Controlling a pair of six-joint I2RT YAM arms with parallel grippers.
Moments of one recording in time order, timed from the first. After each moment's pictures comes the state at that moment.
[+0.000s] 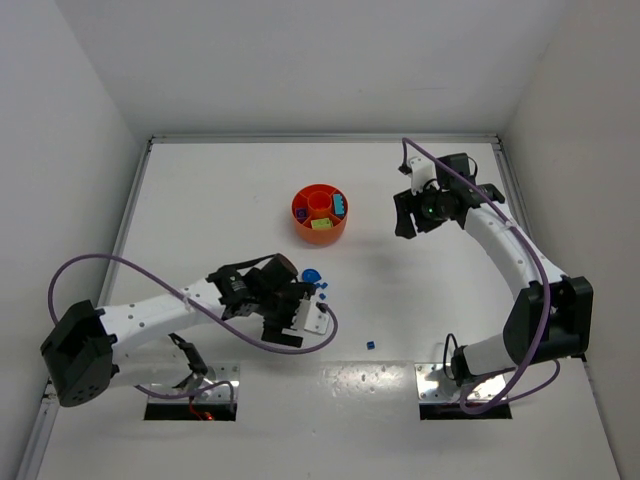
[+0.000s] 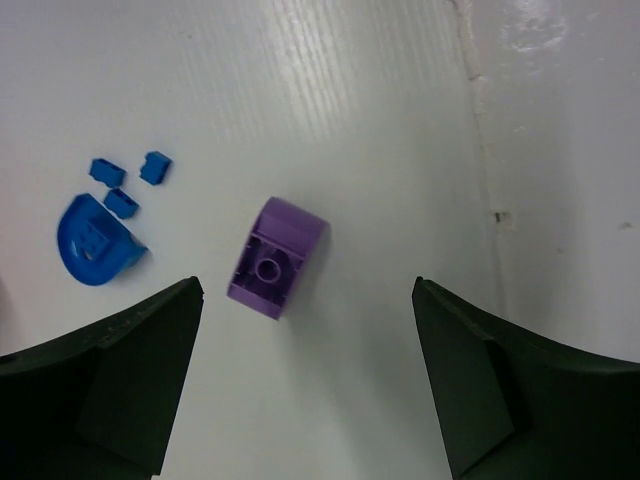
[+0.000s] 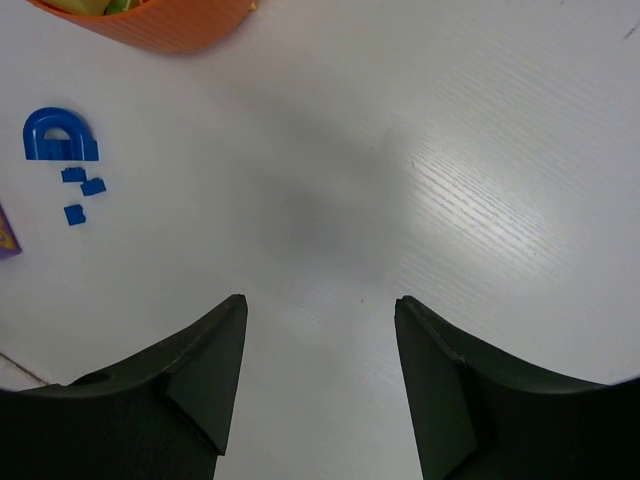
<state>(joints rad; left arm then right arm) -0.92 1.16 0.69 -0.57 0.36 0.82 0.17 1.45 1.14 -0.67 -0.32 -0.23</state>
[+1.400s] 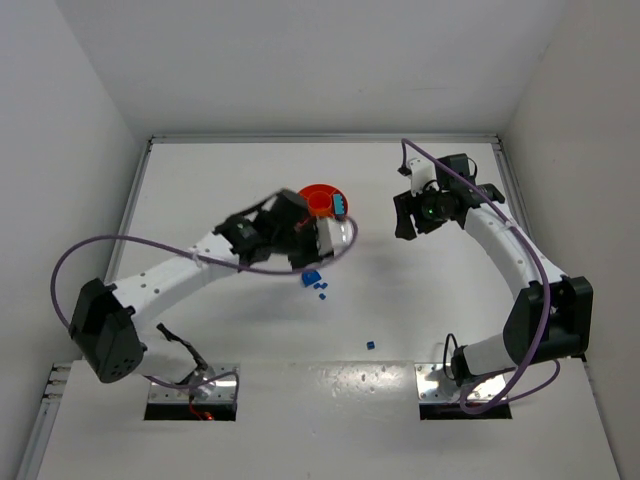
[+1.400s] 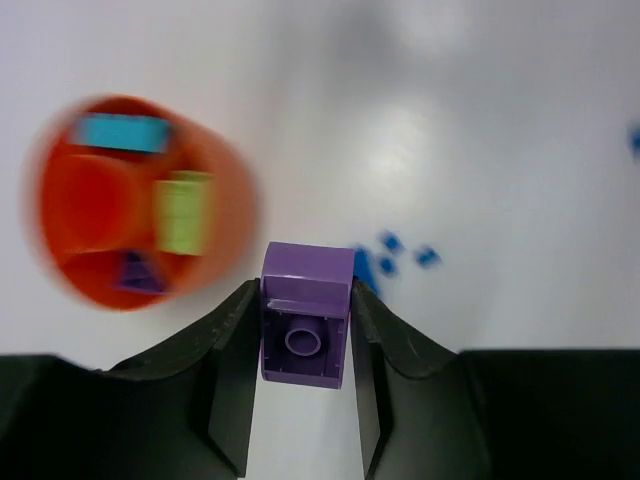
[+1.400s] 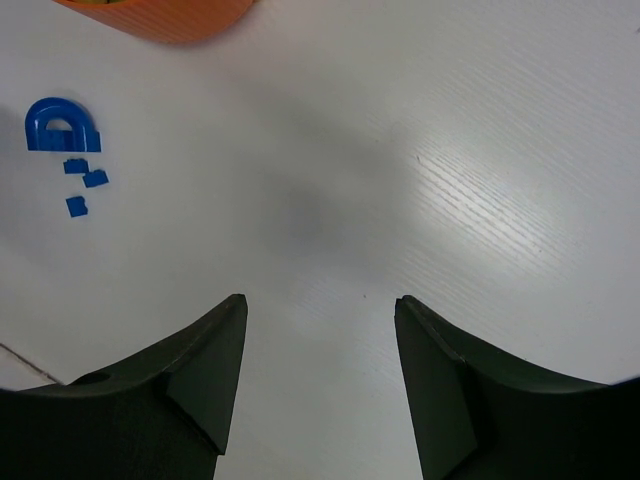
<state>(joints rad) -0.80 1.37 1.06 -0.53 0.25 0.64 0.17 1.45 1.14 -0.68 -0.33 -0.24</state>
